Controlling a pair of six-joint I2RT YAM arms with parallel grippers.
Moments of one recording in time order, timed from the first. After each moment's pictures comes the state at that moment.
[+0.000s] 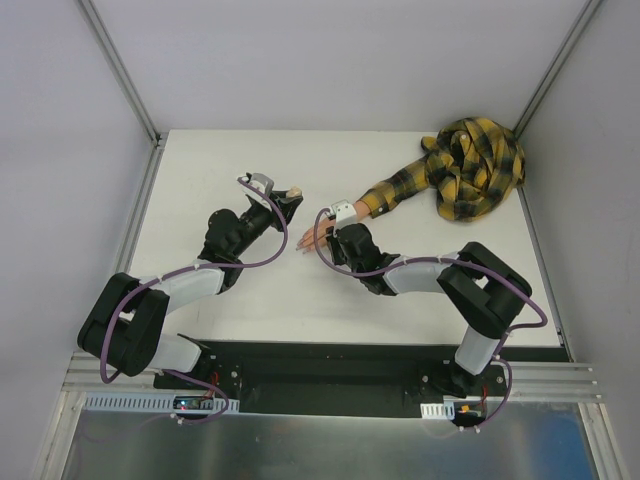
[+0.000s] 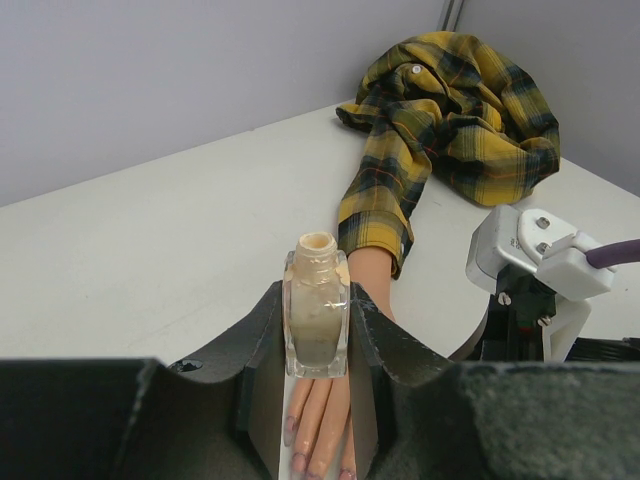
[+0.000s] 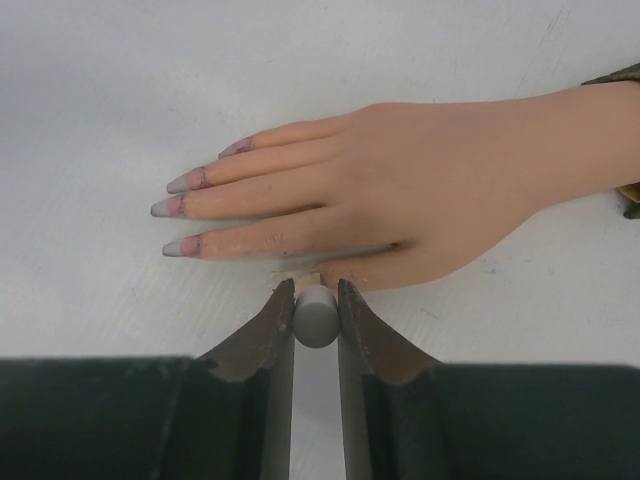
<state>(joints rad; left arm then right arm) -0.44 1.37 0.54 0.96 0.28 -0.15 0.86 1.75 0.79 0.45 0.31 0.20</state>
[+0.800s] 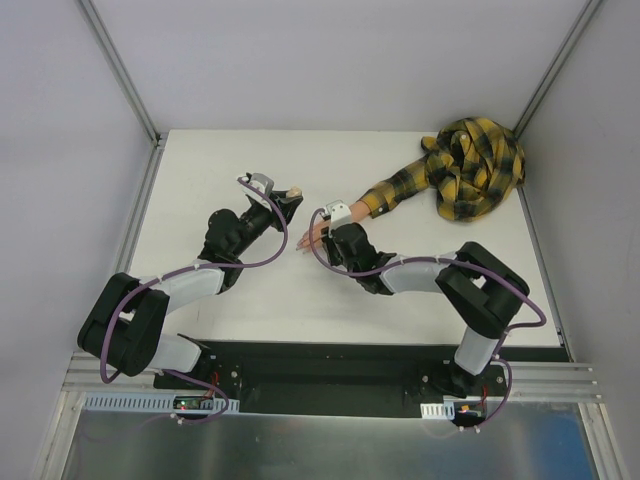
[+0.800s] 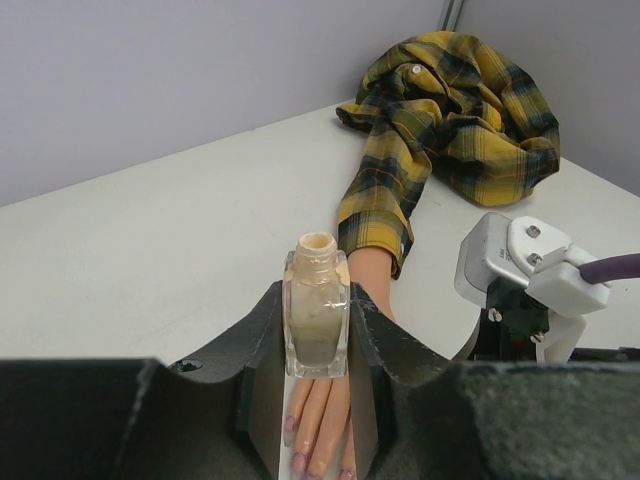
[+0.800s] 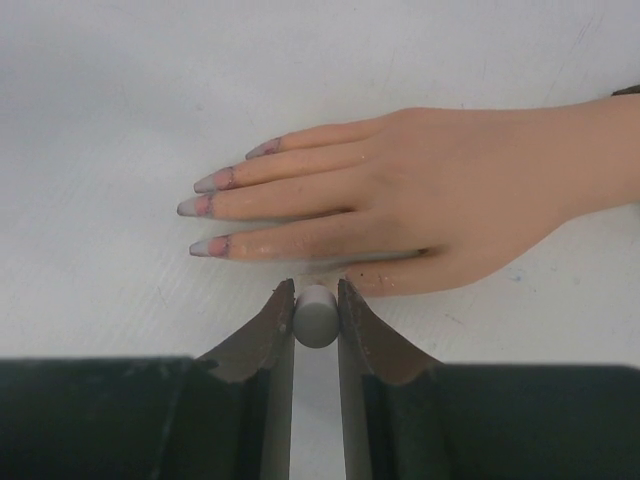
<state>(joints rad) -0.44 1.37 0.54 0.96 0.28 -0.15 0.88 1.75 0.82 0.42 0.30 0.20</state>
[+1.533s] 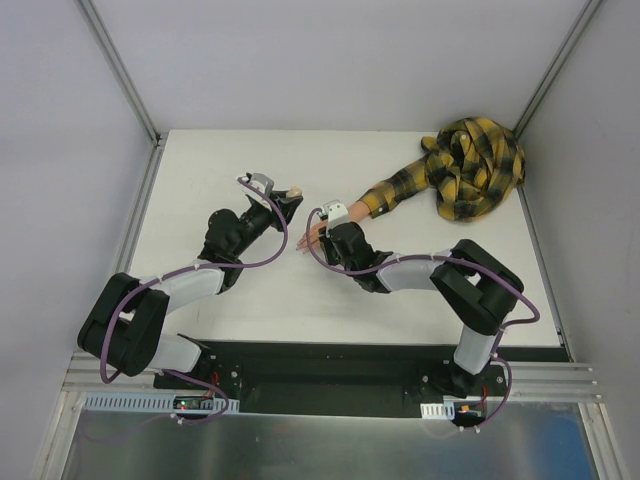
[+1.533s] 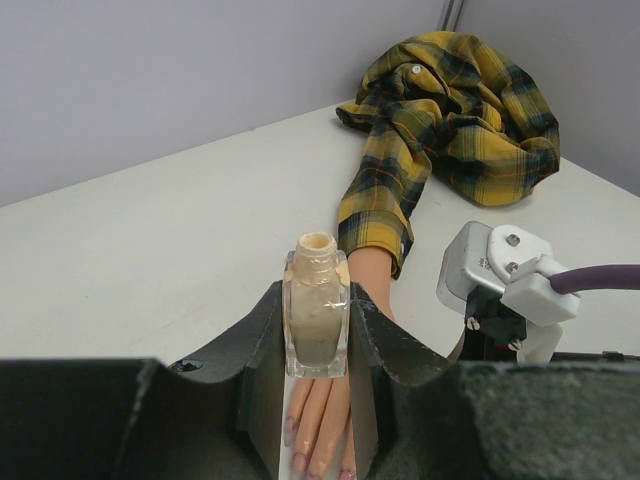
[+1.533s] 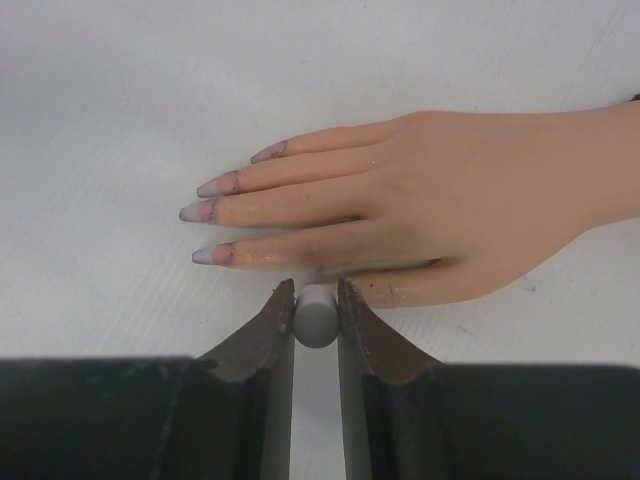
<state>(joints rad) -0.44 1.37 0.54 0.96 0.28 -0.15 0.88 1.79 0.85 0.42 0.28 0.20</state>
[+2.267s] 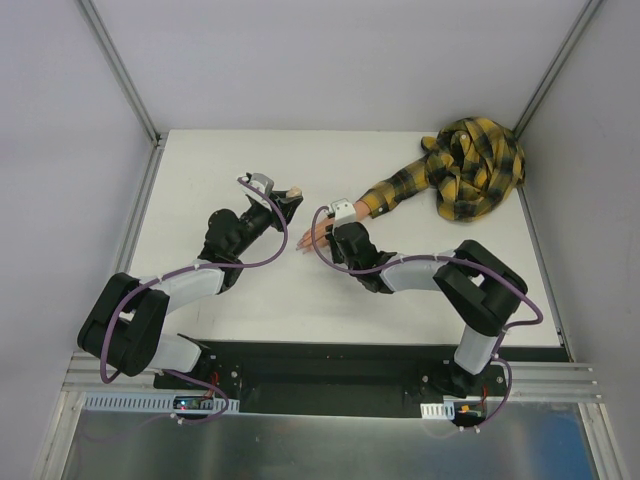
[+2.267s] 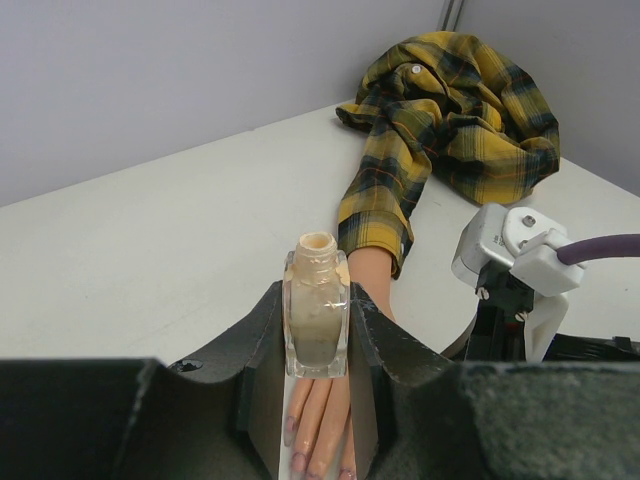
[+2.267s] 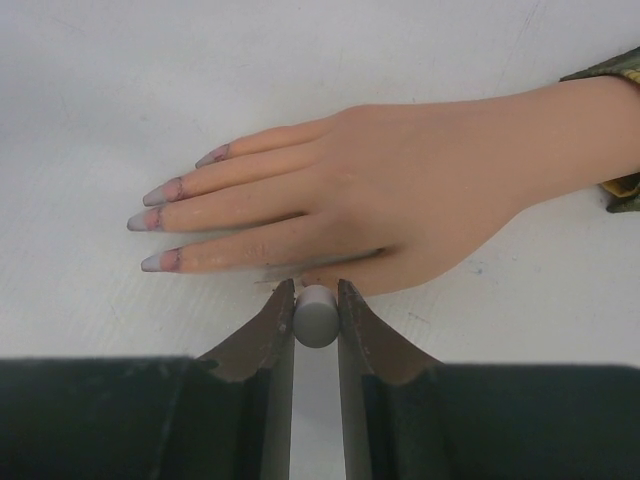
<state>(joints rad) -0.44 1.37 0.54 0.96 0.28 -0.15 0.86 1.77 0.82 0.42 0.36 0.21</state>
